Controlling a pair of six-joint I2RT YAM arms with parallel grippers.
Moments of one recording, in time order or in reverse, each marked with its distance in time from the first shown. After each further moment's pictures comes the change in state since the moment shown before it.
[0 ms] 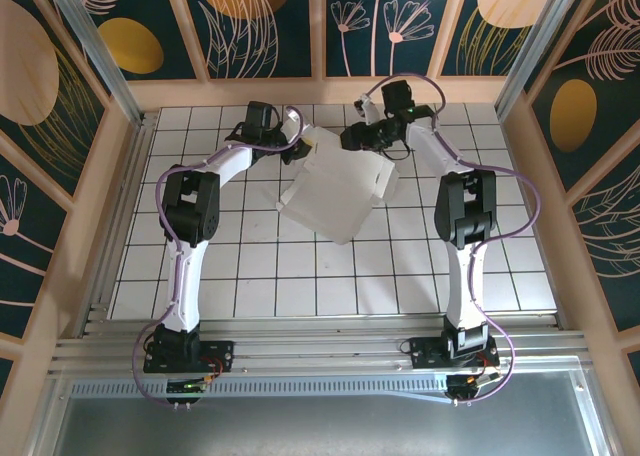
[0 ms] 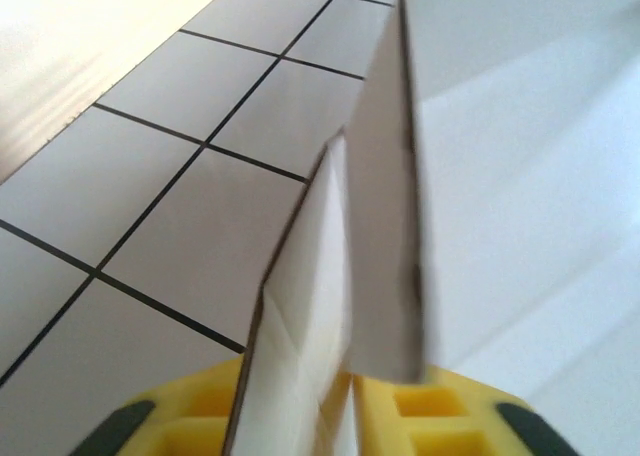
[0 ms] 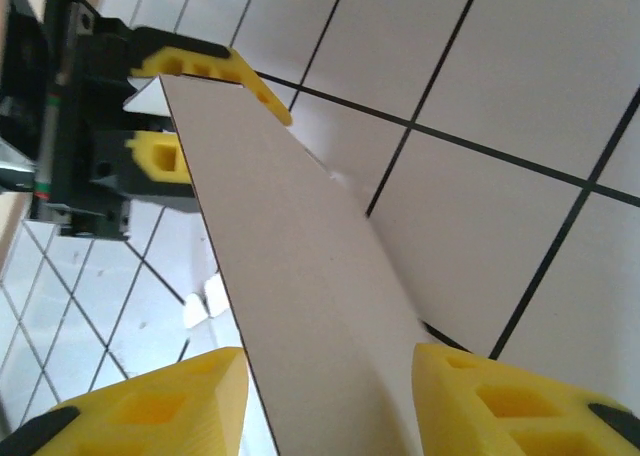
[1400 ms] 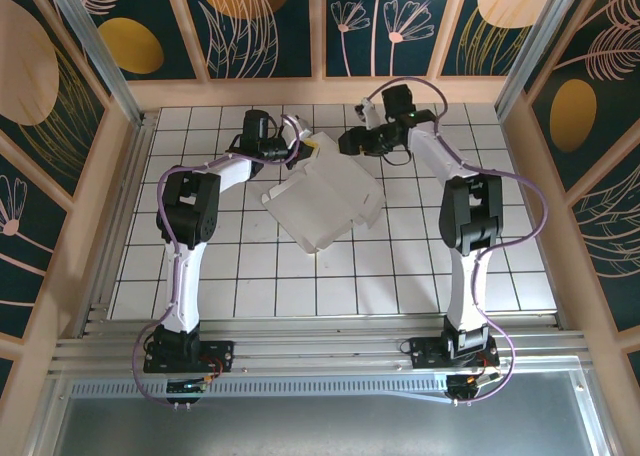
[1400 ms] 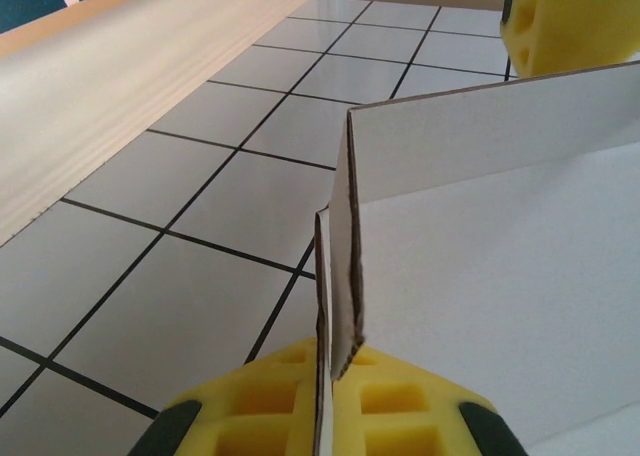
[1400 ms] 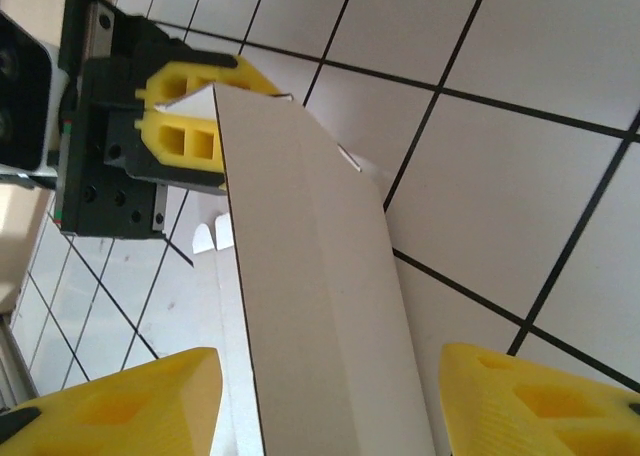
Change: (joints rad) left arm 0.000 -0.038 -0.192 0.360 0.146 -0.076; right arm 0.009 -0.079 -0.111 0.022 -0.029 0.041
